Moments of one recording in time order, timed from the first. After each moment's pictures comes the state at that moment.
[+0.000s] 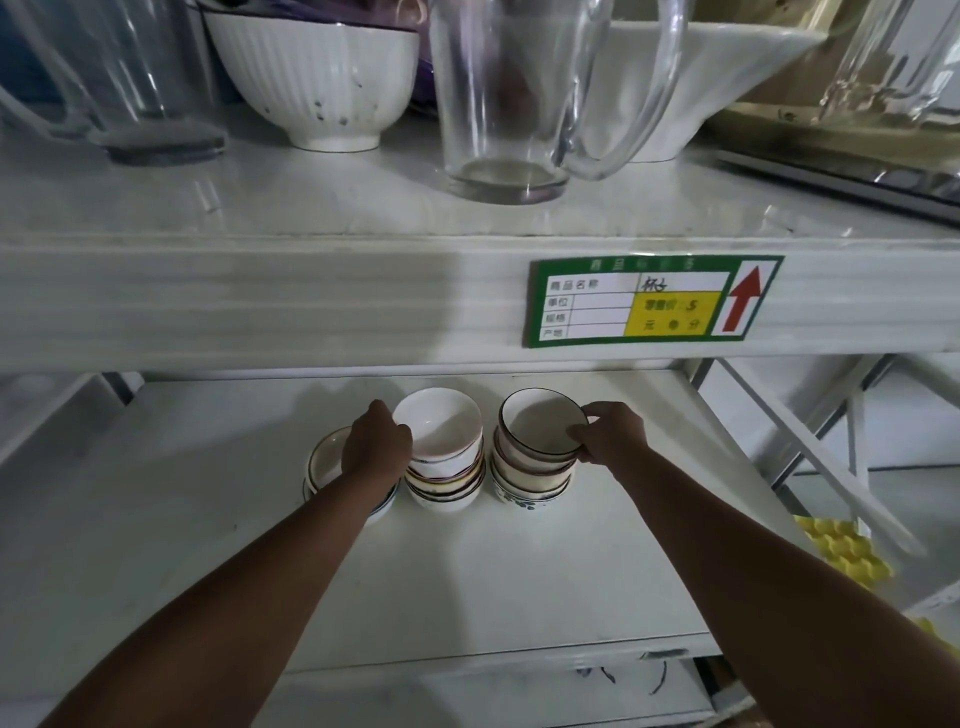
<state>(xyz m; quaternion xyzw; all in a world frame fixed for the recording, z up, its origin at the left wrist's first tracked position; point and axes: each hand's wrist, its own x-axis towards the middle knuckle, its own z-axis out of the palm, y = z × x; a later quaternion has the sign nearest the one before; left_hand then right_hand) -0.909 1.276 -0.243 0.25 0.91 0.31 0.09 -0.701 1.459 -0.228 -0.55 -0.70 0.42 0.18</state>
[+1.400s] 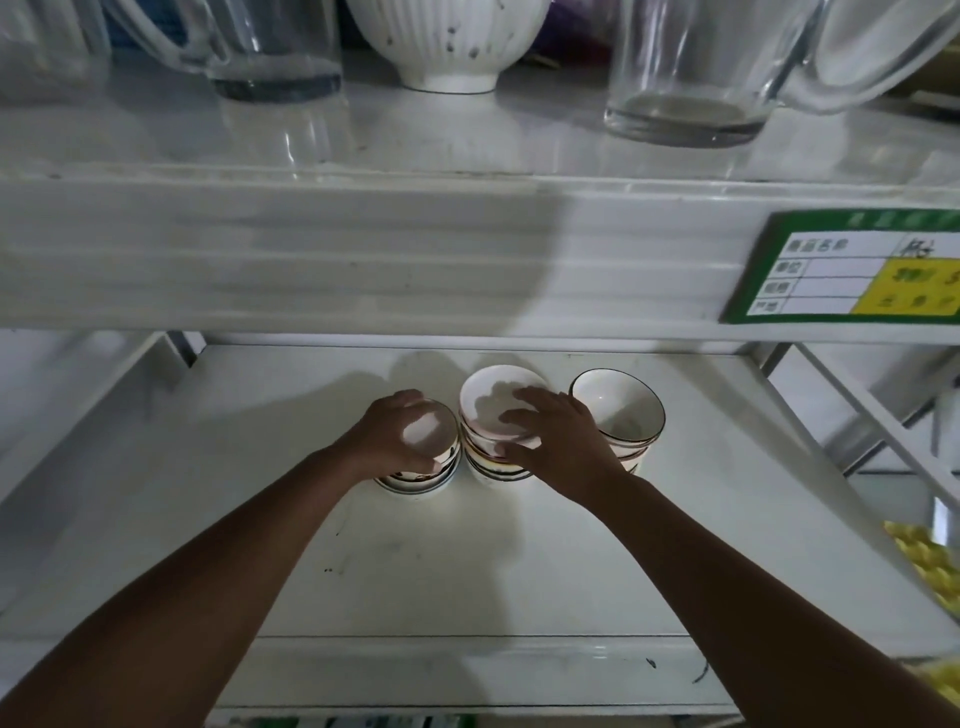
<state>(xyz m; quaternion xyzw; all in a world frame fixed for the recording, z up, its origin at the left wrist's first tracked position) -0.990 1.209 -0.279 0.49 0.83 0.20 0.18 -0.775 1.373 -0.265 -0.20 -0.96 0.14 0.15</state>
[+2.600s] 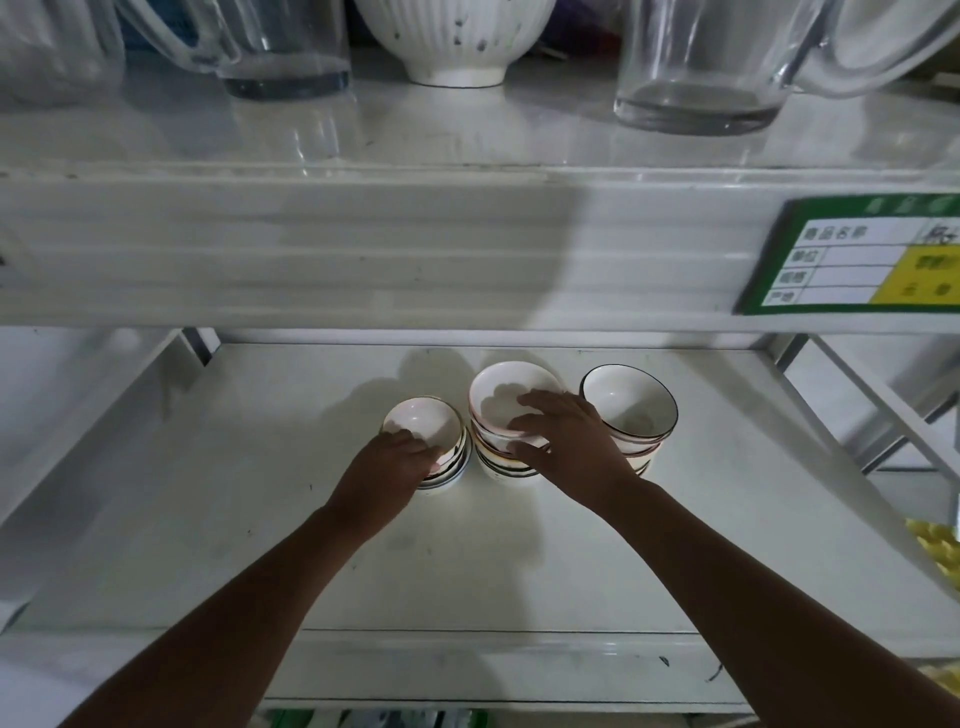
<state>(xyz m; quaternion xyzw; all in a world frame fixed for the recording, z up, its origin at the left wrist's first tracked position) -0.962 1.172 -0.302 0.66 0.74 0.09 -0.14 -0.771 1.367 -0.269 -0.18 -0.96 0.14 0.18</state>
